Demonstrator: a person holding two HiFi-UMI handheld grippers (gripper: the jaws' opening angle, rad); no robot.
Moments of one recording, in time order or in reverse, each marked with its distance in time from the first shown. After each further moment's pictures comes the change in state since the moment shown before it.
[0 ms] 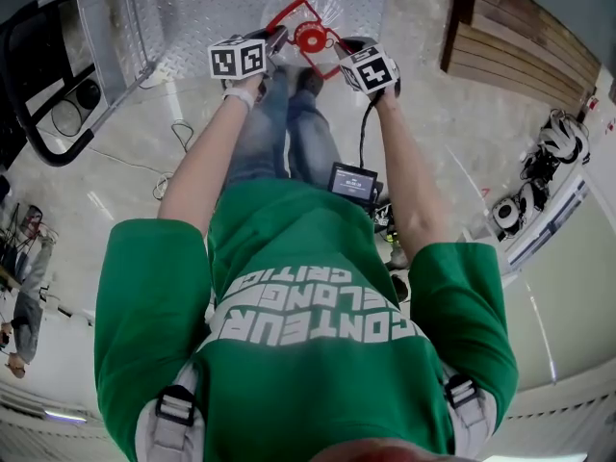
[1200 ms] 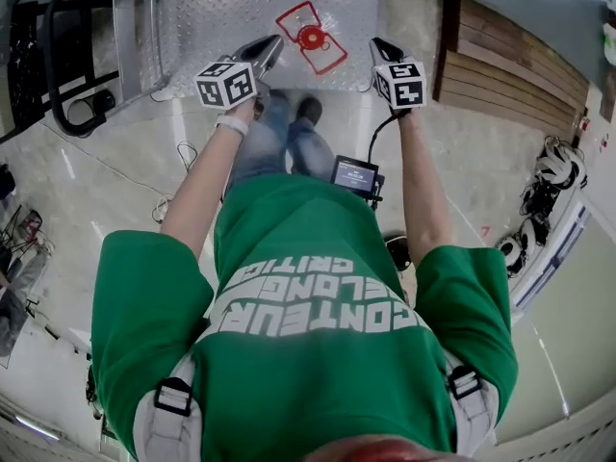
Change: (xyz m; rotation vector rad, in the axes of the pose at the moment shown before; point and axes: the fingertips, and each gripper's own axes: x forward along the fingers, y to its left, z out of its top) left arm -0.107 -0.122 0.045 0.163 -0.337 -0.069; right arm -0.160 -0.052 0.028 0.001 -0.382 -0.271
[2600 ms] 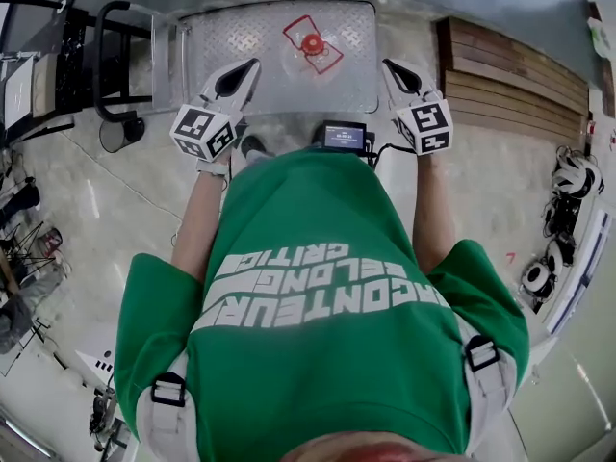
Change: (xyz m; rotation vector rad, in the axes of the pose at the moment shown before) left arm -0.170 -0.178 0.045 0.595 -0.209 -0.035; right arm -0.231 0.067 0.048 -0.175 -0.438 0.028
